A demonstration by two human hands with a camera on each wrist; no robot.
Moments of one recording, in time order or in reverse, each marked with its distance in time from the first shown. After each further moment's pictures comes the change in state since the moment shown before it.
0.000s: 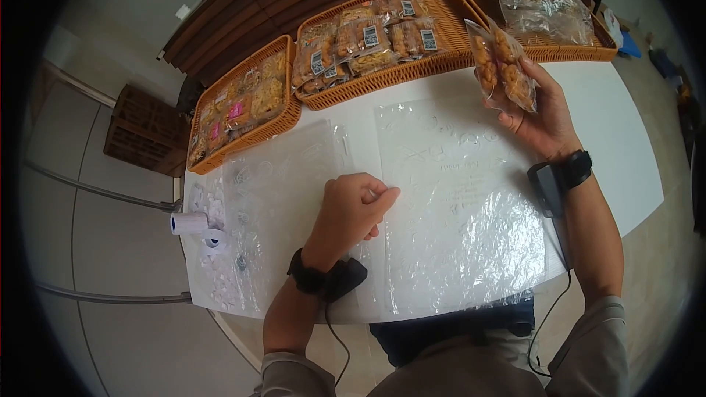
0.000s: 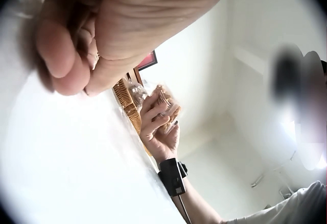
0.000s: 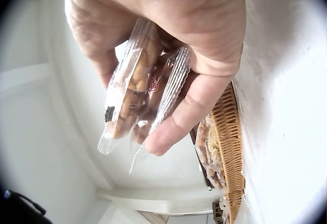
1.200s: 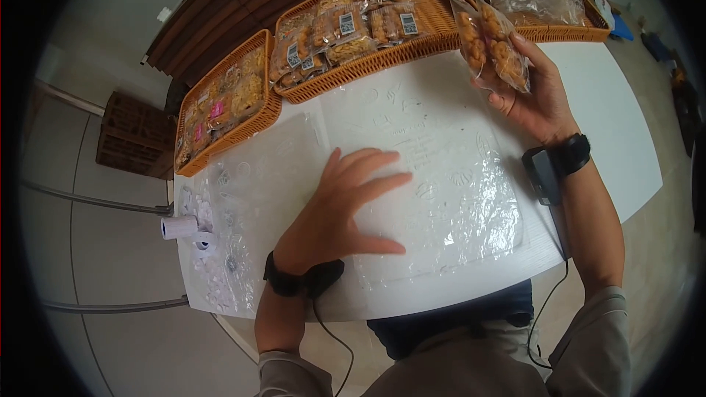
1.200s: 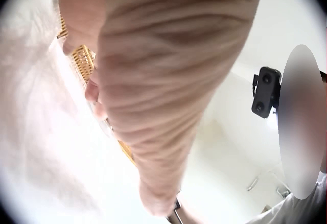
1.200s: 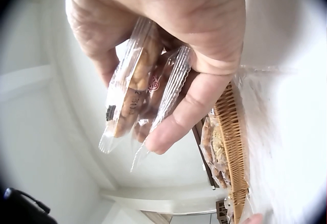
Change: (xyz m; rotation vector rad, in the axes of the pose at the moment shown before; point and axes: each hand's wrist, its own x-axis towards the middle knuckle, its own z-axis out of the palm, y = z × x) left_hand -0.001 0.005 -0.017 0.544 -0.243 0.665; right_hand 0.002 -0.005 -0.014 0.006 -0.060 -0.009
